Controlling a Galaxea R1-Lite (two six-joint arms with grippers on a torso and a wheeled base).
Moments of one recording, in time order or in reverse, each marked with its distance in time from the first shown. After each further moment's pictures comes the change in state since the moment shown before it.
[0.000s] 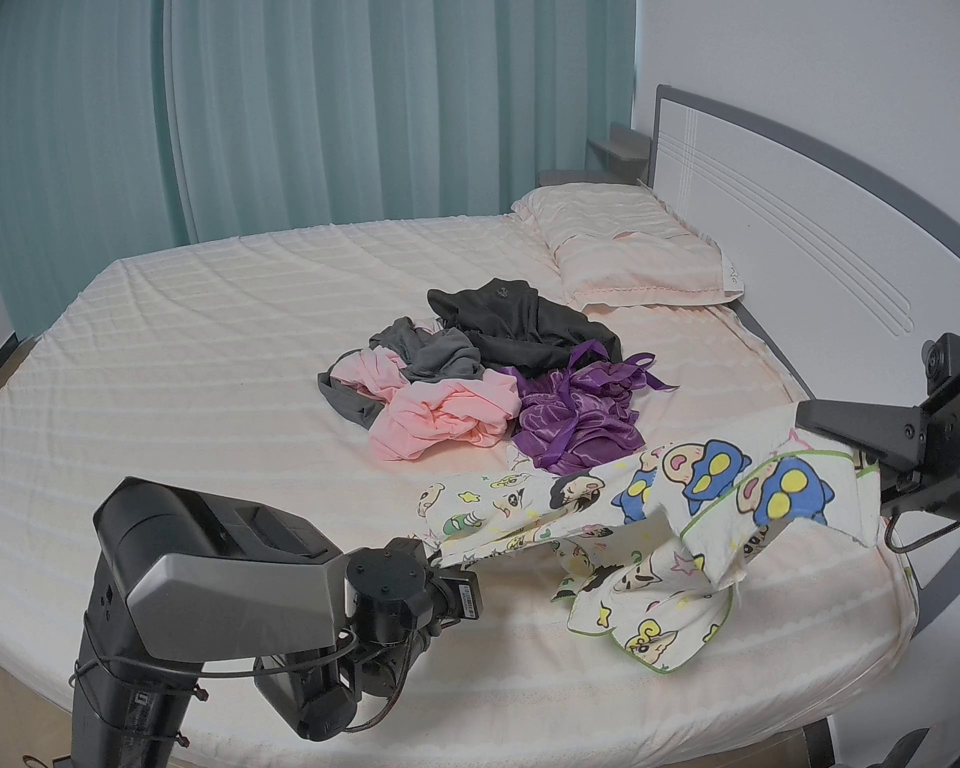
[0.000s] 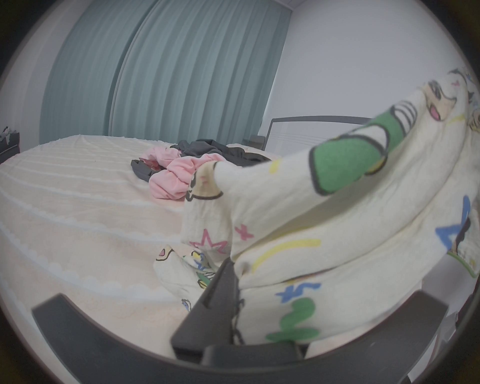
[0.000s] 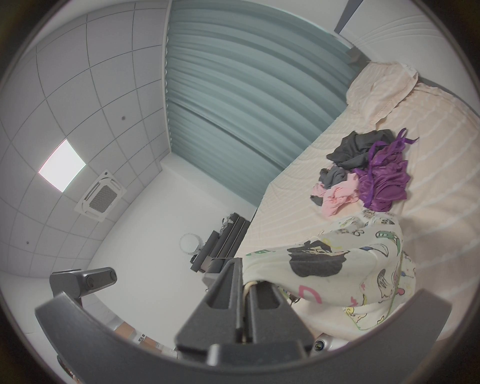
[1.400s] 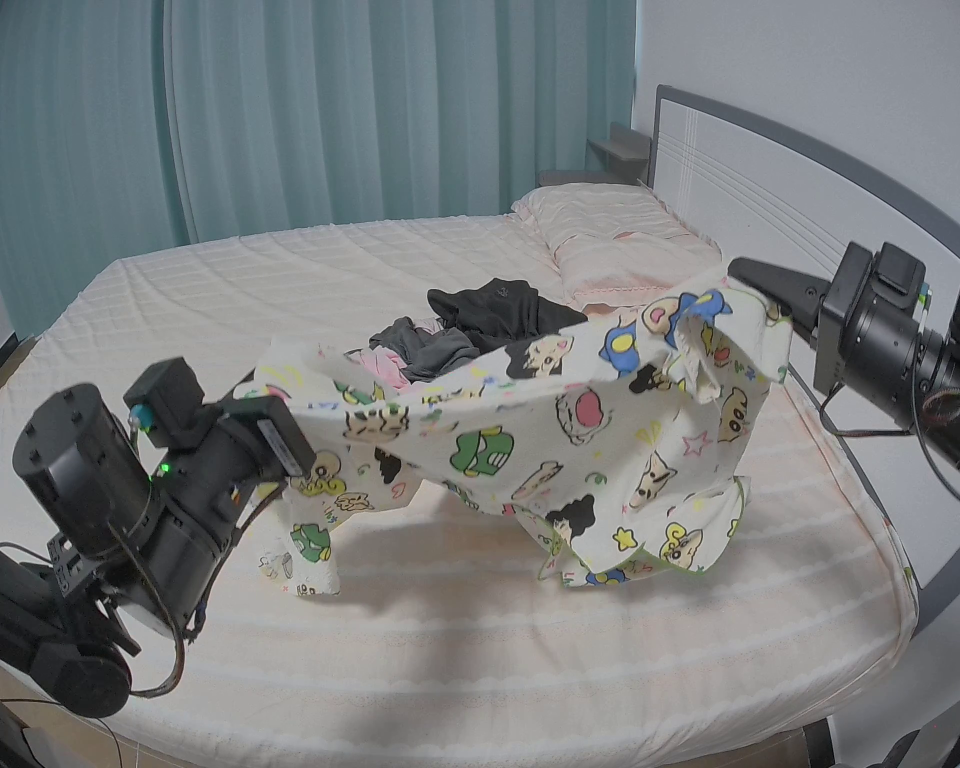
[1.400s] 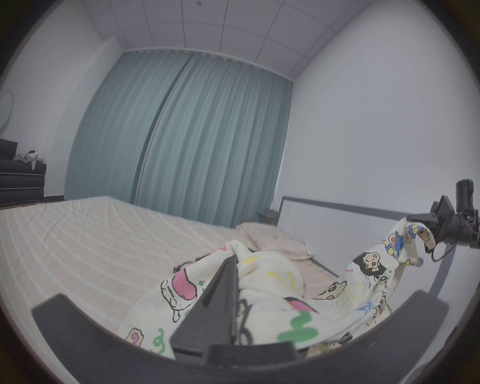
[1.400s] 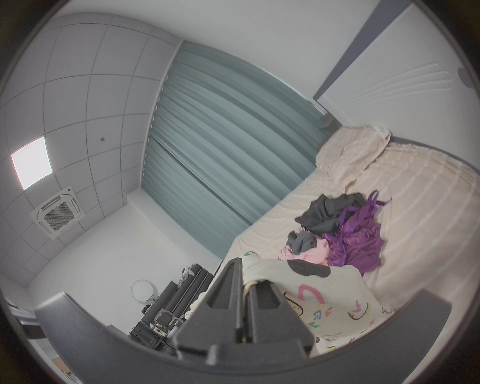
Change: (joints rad) left arm 0.056 -0.851 0.169 0.265 0.136 0.180; right arm 0.046 0.257 -0.191 -0.142 -0.498 -0.078
